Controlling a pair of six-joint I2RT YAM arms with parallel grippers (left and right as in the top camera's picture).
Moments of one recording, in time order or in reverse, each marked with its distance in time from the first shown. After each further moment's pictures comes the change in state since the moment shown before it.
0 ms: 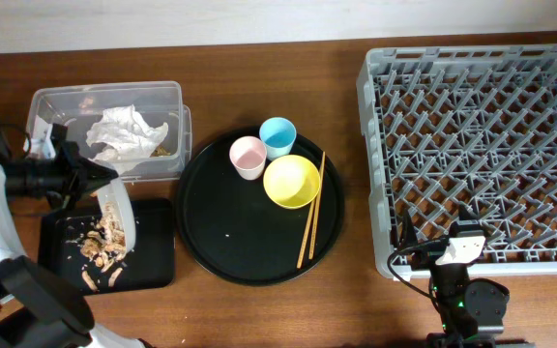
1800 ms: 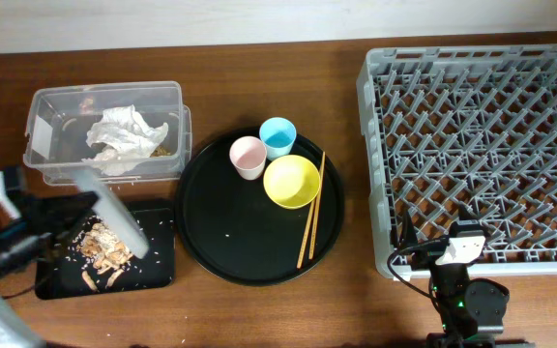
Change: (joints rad) left arm 0.290 -0.364 -0.301 -0.214 0.435 0.435; right arm 0.000 0.000 0.000 0.000 0.000 0.000
